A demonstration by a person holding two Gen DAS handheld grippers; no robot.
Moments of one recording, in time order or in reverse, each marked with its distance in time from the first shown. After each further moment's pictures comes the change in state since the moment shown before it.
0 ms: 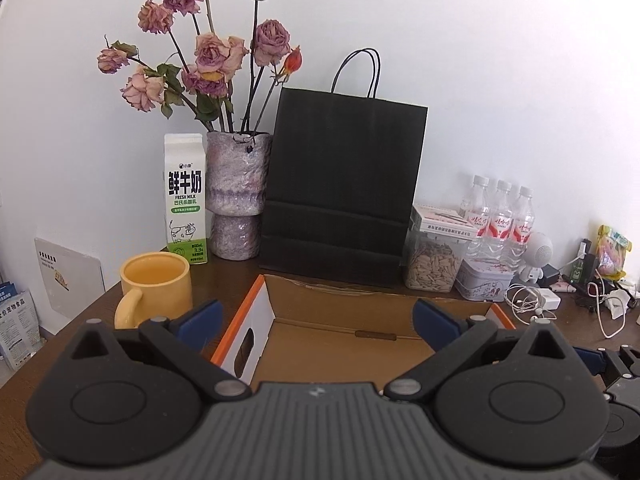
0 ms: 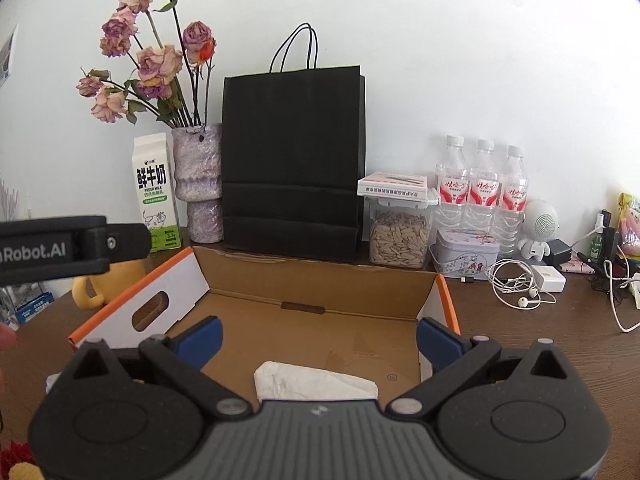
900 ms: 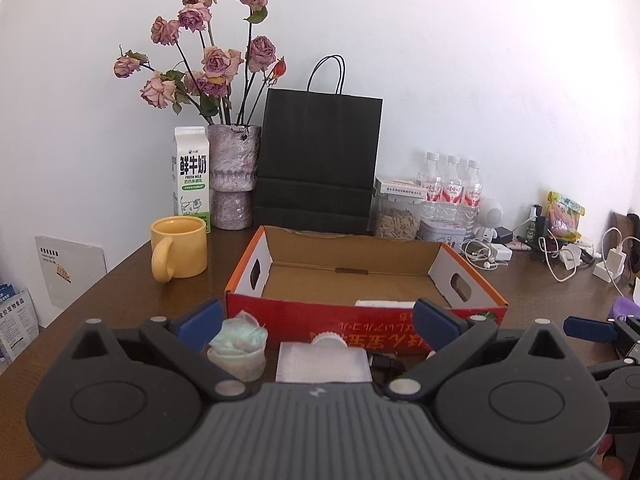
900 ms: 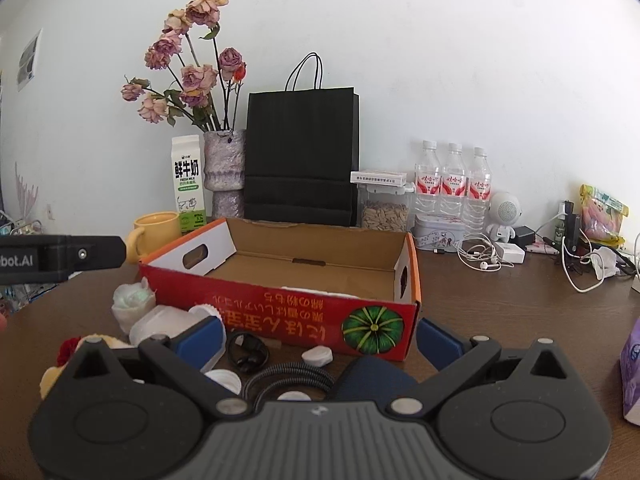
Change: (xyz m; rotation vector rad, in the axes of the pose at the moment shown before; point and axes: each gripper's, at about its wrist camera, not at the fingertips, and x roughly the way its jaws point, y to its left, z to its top) left arm -0.125 0.016 -0.070 0.061 0.010 -0.075; right arm -0.139 -0.001 -0.083 -0.013 -0.032 0.006
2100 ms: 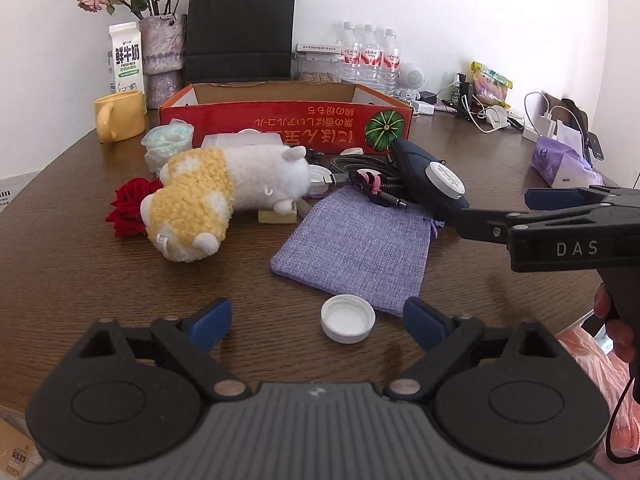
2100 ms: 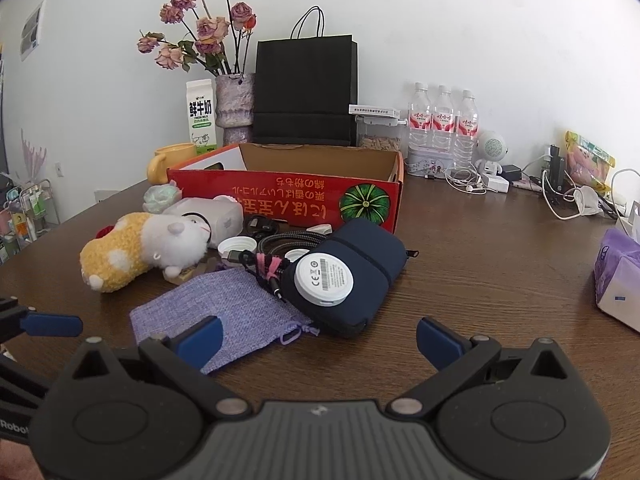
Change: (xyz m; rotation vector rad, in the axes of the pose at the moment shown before) left arm -0.057 -0.023 -0.122 0.122 0.303 -0.180; right arm -0.072 0.000 -0.075 0.001 0.139 0.007
